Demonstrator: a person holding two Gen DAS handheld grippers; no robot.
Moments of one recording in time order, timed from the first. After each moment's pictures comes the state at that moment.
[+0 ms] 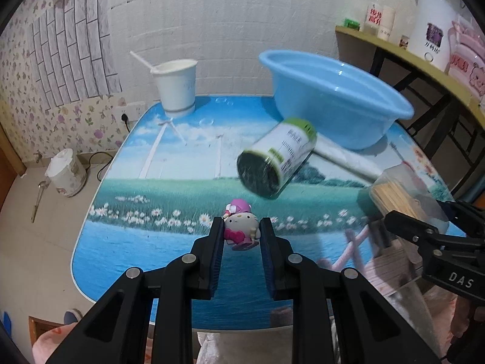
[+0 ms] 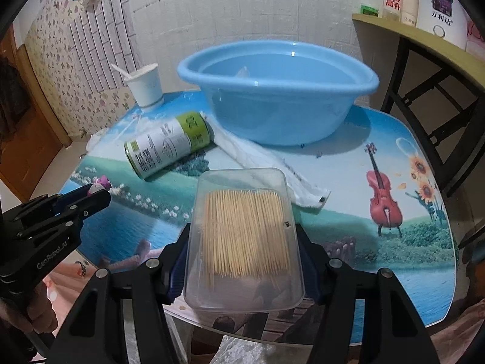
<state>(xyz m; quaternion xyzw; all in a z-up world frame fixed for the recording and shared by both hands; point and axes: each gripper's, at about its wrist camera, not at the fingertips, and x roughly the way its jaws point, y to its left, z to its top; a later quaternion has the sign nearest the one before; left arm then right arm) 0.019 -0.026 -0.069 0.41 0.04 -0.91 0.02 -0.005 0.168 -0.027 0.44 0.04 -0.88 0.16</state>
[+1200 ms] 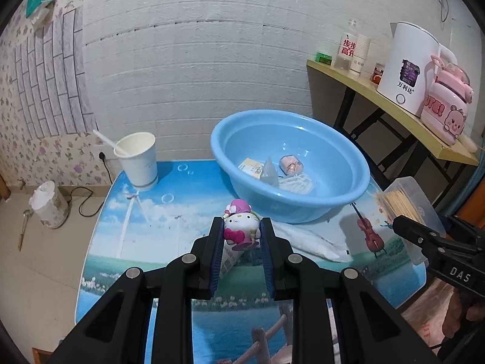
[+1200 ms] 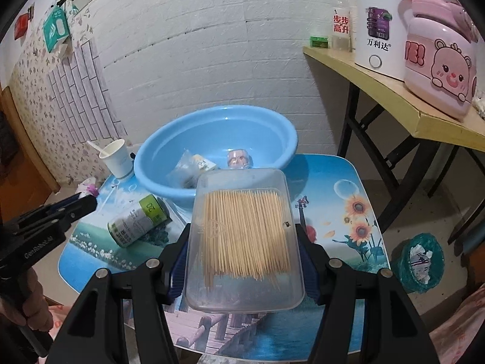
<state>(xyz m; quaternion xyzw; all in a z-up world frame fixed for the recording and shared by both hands) -0.027 0.005 0.009 0.37 0.04 -0.93 -0.02 -0.035 0.238 0.055 0.38 -0.02 -0.92 0.11</state>
